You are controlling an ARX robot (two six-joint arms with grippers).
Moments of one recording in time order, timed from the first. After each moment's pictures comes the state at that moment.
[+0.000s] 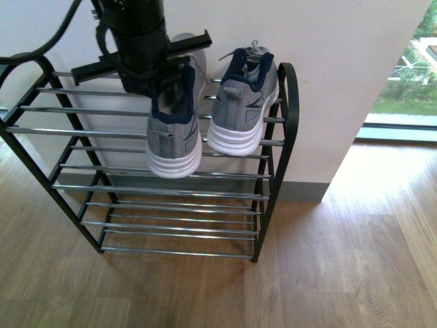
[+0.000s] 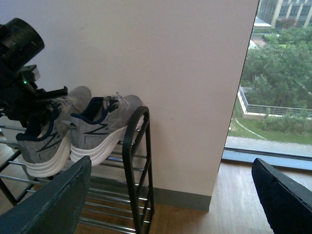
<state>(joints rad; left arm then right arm) -0.39 2.35 1.81 -0.54 -0.23 -0.73 0.00 0.00 0.02 0.00 0.00 0.00</state>
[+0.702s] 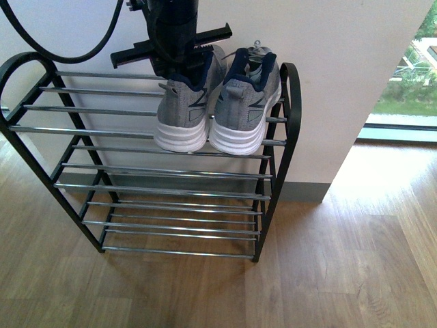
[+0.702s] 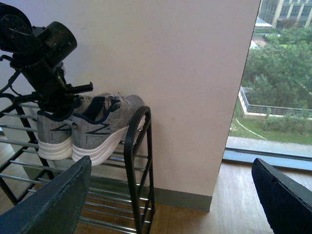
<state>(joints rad) -0.40 2.65 2.33 -0.75 -0.26 -0.74 0.00 0.00 0.02 0.00 0.00 0.00</state>
